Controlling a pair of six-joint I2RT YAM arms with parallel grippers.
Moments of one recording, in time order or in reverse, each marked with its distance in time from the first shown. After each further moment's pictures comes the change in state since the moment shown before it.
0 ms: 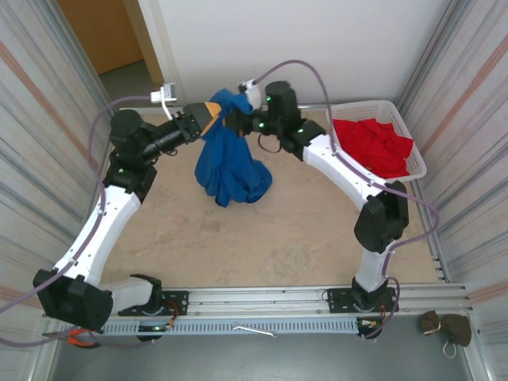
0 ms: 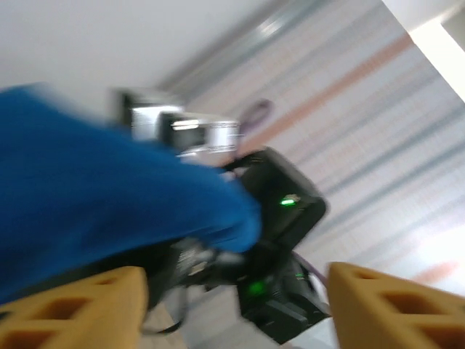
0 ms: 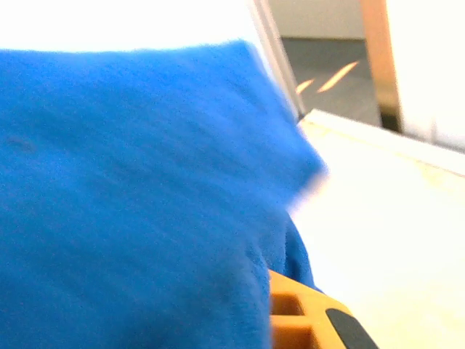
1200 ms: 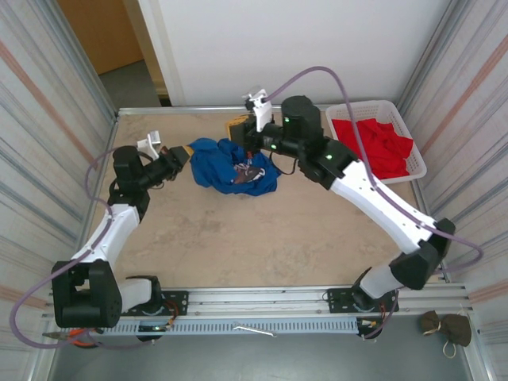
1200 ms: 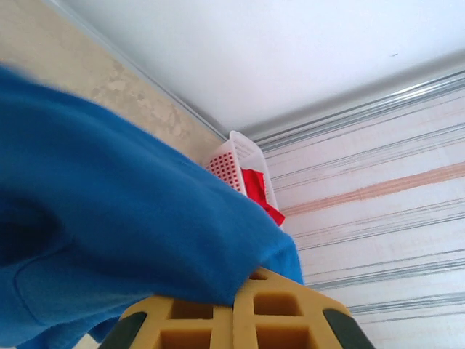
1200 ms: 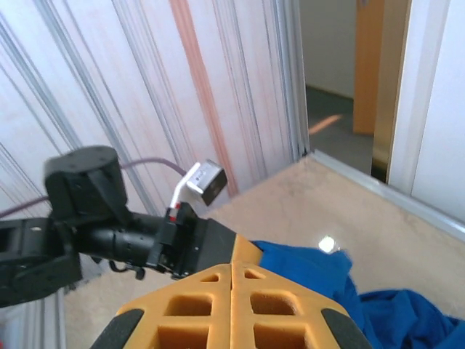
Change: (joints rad) left arm 0.238 0.011 -0.427 0.100 0.050 0.058; right arm 0.185 -0.352 -0.167 -0.101 0.204 -0.183
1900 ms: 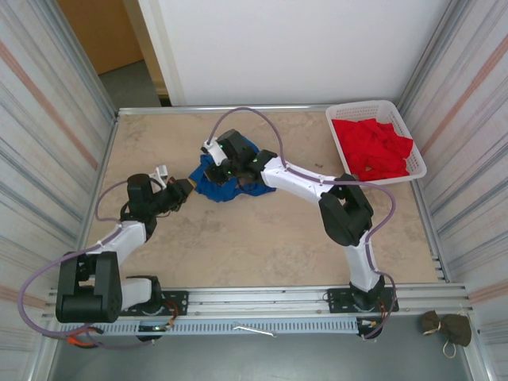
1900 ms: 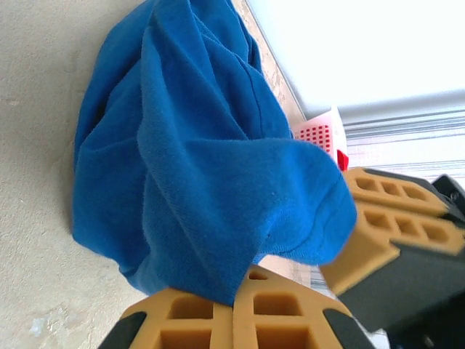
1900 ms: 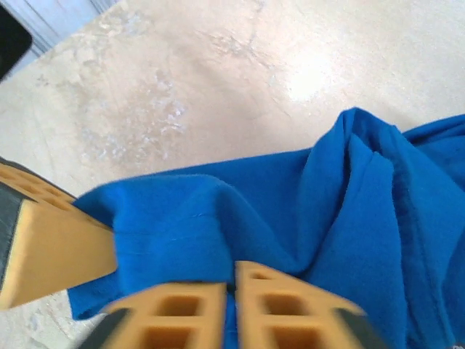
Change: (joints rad) left arm -0.002 0.032 -0.306 0.073 -0.084 0.027; right arm 0.059 0.599 0.099 -0.057 0.078 -0.103
